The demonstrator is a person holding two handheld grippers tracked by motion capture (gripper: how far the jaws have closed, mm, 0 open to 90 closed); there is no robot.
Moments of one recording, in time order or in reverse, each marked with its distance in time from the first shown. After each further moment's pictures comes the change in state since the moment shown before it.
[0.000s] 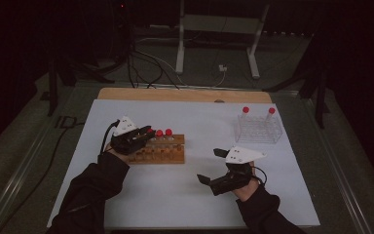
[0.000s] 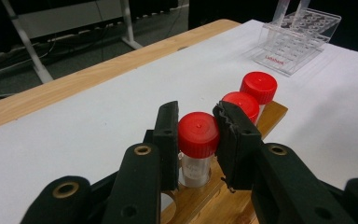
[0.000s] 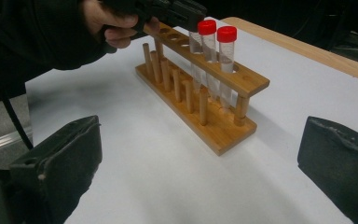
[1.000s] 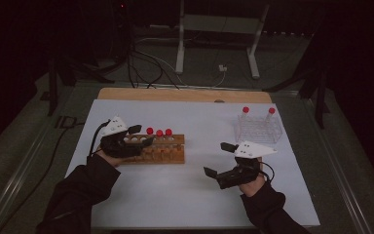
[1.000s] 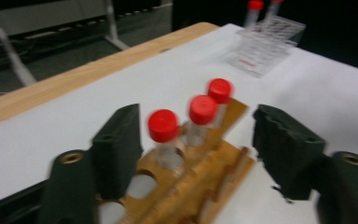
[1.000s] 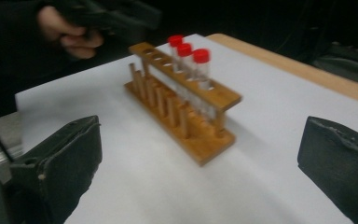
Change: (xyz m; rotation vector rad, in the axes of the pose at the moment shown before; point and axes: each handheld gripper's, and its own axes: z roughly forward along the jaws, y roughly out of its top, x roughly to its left) left arm -0.004 0.011 -0.039 0.010 -0.098 -0.011; right arm -0.015 0.007 -0.016 -0.059 -0.035 0.021
